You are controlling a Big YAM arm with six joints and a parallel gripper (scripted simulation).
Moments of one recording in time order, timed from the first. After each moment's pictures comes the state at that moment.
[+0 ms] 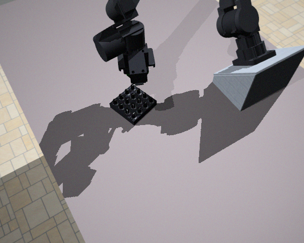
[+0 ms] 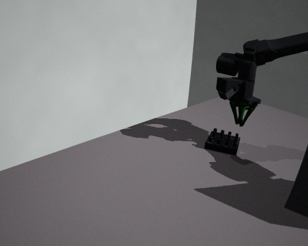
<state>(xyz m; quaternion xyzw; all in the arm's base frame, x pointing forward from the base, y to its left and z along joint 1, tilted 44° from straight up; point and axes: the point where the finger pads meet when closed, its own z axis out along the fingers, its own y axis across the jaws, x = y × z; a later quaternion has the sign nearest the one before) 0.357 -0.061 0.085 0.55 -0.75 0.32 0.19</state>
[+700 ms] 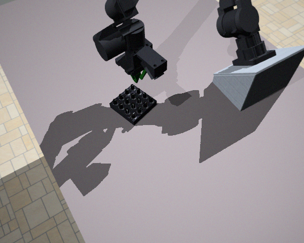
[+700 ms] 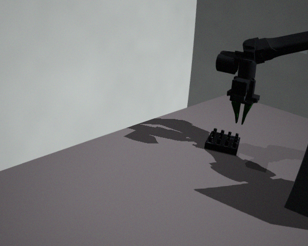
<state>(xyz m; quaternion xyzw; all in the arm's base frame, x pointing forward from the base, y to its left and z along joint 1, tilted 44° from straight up) 0.357 -0.056 0.089 0.74 -0.56 0.25 0.28</state>
